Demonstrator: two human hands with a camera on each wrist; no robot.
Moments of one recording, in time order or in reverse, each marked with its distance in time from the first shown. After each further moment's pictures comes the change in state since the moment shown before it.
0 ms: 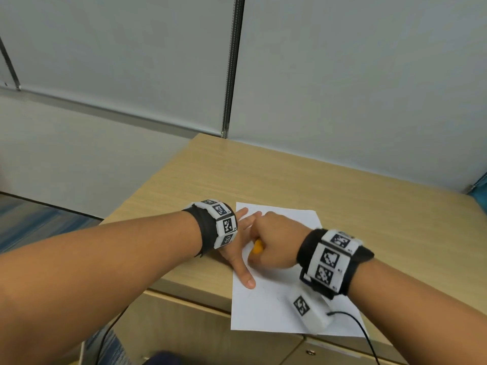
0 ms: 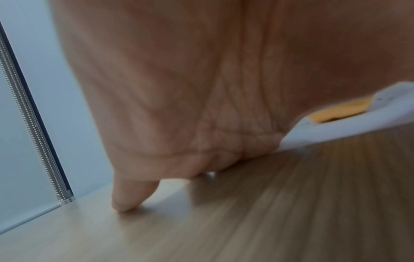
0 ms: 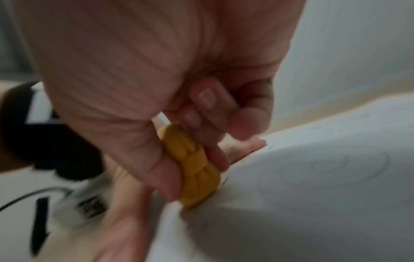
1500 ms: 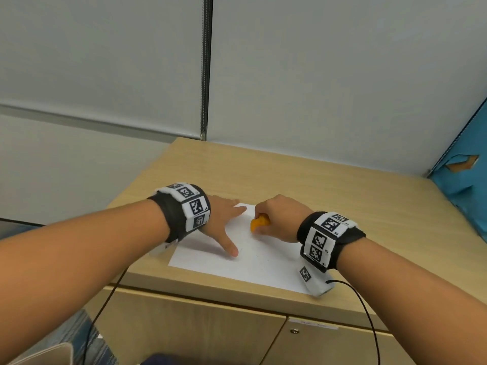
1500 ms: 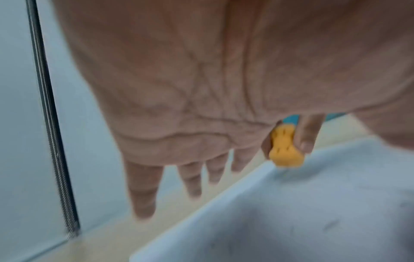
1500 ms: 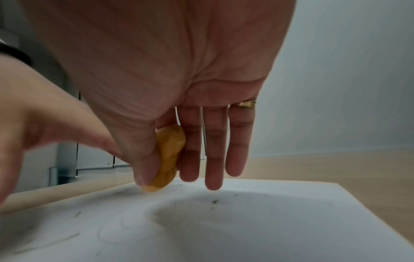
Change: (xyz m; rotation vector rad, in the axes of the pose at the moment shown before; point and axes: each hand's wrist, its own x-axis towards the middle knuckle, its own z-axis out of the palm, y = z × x) left_hand -0.051 0.011 -0.039 -0.029 0.133 -0.057; right_hand -0.019 0.044 -0.008 -0.070 0.191 0.128
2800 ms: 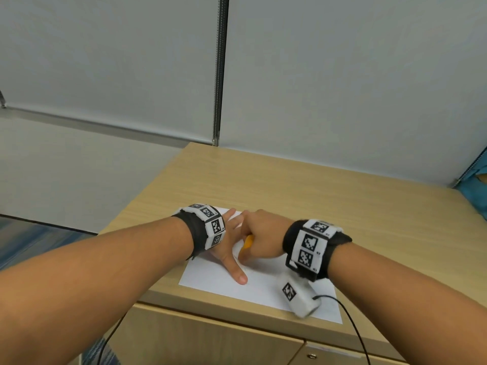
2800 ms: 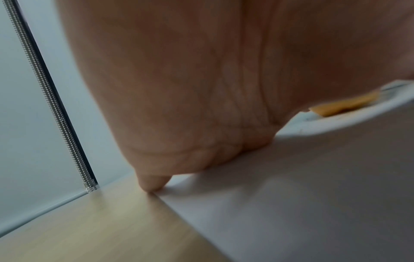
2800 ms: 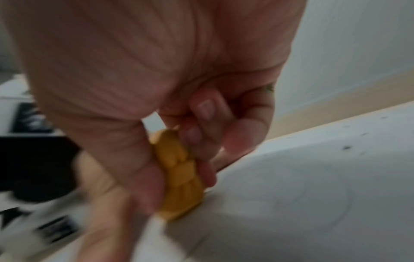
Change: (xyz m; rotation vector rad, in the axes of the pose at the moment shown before) left_hand 0.050 -0.026 0.040 0.015 -0.126 -0.002; right_hand 0.034 -0.052 0.001 0.066 -0.222 -0.077
